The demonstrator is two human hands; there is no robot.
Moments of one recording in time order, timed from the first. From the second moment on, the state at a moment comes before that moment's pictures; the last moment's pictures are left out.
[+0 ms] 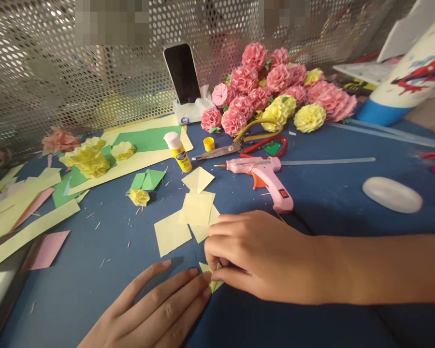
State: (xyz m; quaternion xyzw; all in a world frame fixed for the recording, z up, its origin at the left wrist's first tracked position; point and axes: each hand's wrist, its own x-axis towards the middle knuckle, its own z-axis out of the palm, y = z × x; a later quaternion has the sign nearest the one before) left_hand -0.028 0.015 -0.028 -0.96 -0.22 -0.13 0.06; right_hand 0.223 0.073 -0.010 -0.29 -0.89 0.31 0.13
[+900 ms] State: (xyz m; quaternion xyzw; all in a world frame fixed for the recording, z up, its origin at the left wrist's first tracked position) left_hand -0.024 0.020 -0.039 -0.96 -0.21 -0.18 0.06; right_hand 0.224 0.066 -0.008 -0.29 -0.92 0.21 0.14
